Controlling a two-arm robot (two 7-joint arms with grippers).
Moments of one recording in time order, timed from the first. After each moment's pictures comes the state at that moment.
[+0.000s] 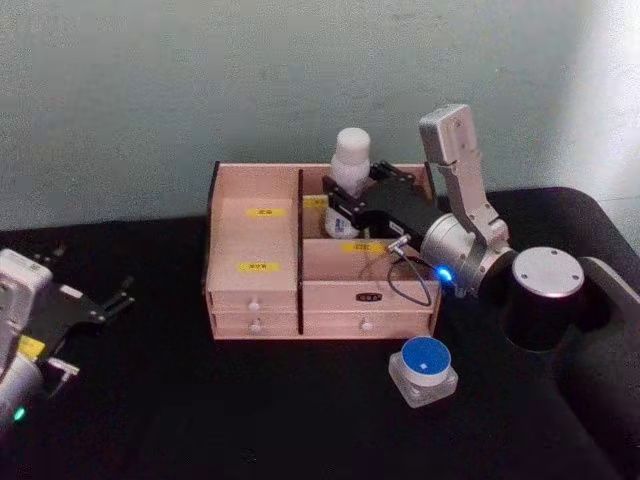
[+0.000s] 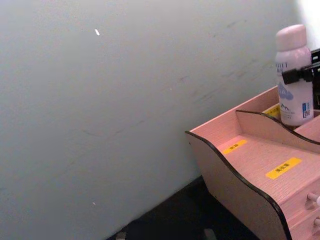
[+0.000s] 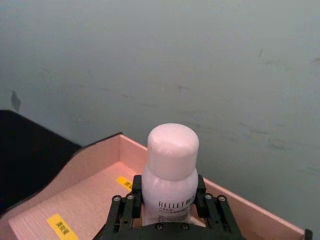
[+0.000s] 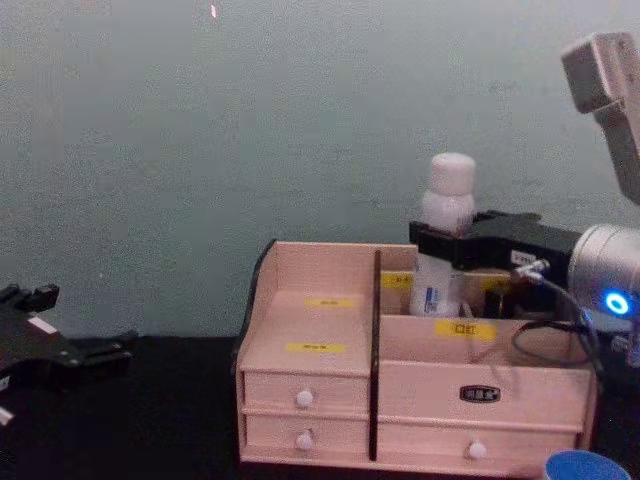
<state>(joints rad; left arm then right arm) -0.20 0.60 0.45 -1.41 -0.25 -0.12 0.03 0.53 0.22 -0.38 -1.11 0.25 -0.02 0.34</state>
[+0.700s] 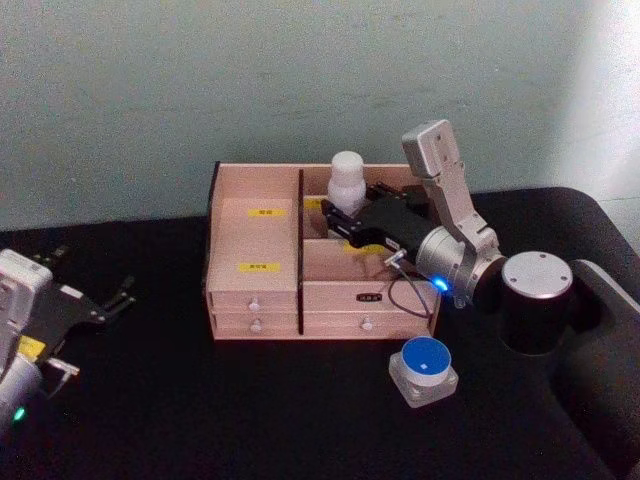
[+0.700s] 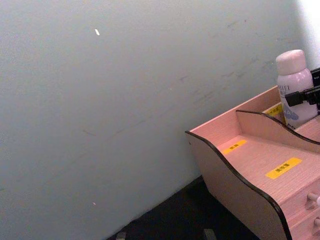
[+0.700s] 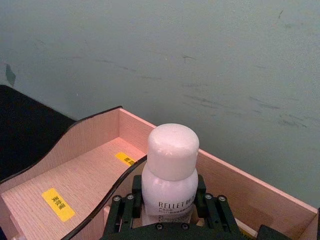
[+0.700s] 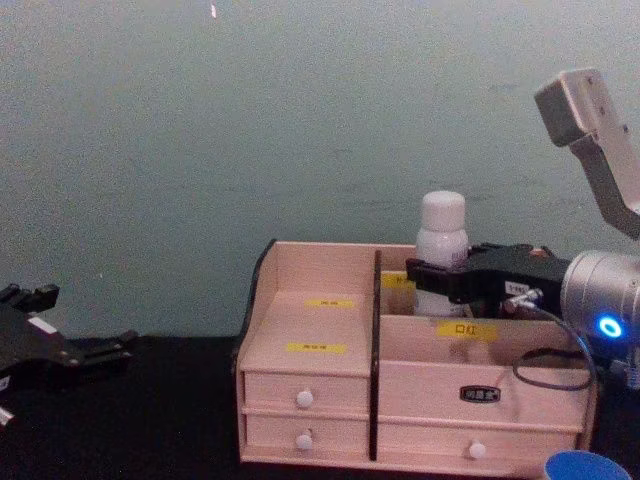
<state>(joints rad) -0.20 0.60 0.45 -1.41 -0.25 -0.12 0.03 0.55 0.20 -0.38 -1.06 0.19 0.03 0.36</state>
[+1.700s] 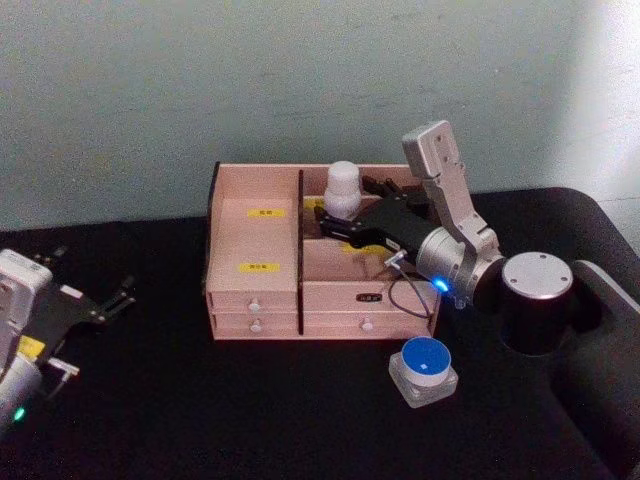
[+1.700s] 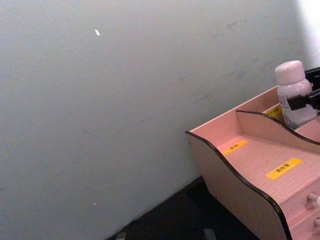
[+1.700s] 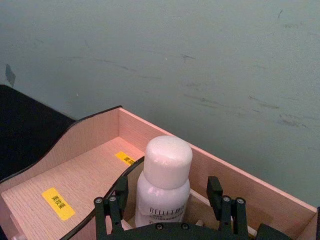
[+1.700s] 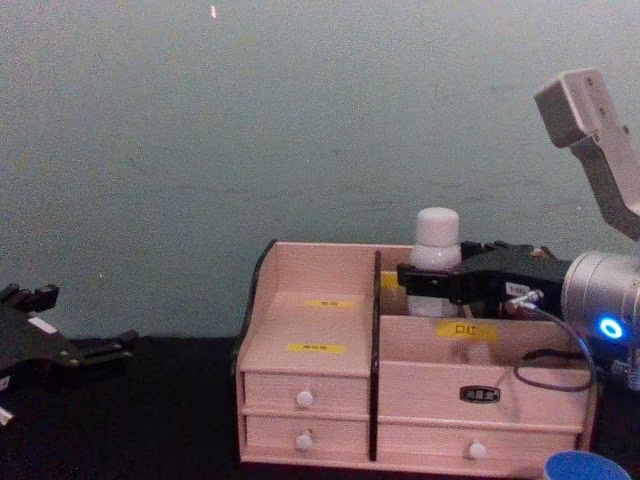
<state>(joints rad) -0.20 0.60 0.45 -1.41 -0.25 -0.12 0.03 0.54 0.20 -0.38 -1.06 0.19 0.03 0.36</state>
